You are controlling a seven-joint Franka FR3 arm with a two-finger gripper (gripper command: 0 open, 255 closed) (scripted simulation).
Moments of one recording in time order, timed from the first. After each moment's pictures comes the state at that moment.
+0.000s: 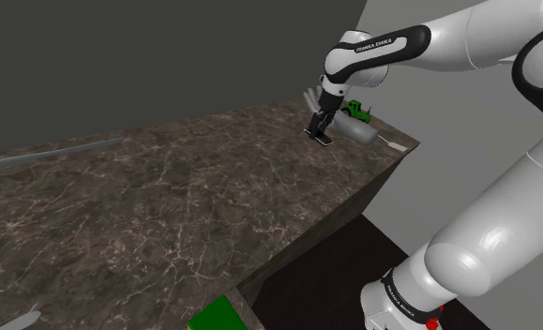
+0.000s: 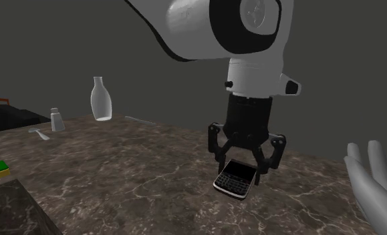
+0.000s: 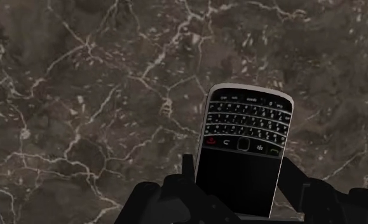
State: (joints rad) arm -0.07 0.02 -0.18 -2.12 0.05 2.09 -0.51
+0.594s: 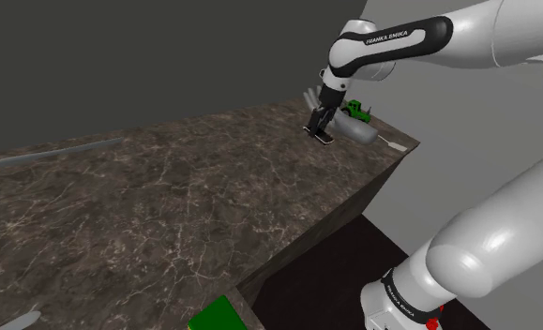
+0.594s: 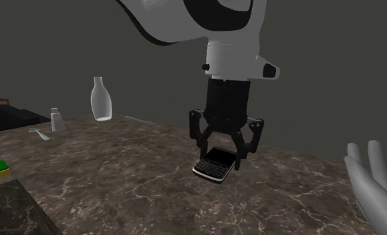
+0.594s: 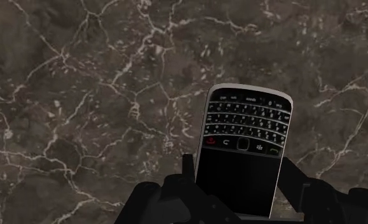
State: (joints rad) arm -0.04 -0.09 -0.15 -2.17 0.03 2.04 -0.44
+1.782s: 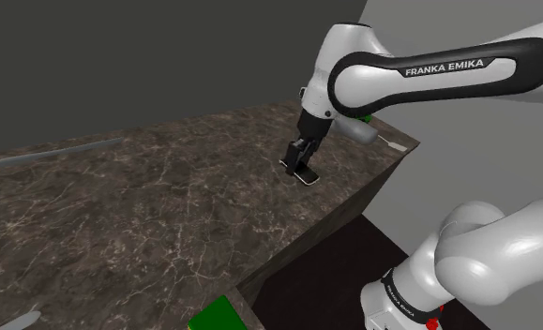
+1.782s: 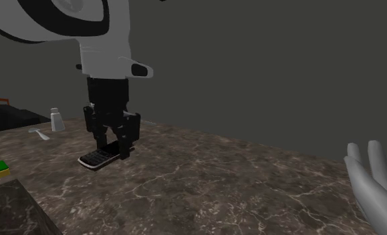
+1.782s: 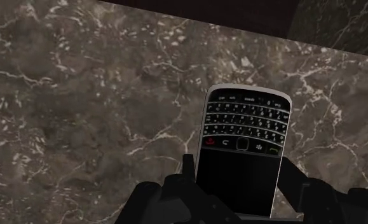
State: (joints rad) arm 0.15 -0.44 0.12 -2.52 0.12 2.05 -0.04
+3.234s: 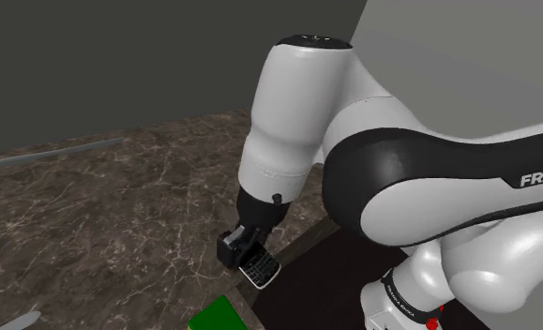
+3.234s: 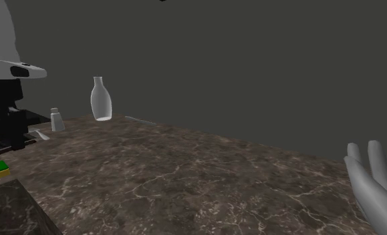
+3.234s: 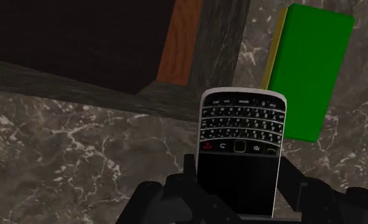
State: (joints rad) arm 0.38 -0.37 0.55 -2.42 0.29 2.10 0.52
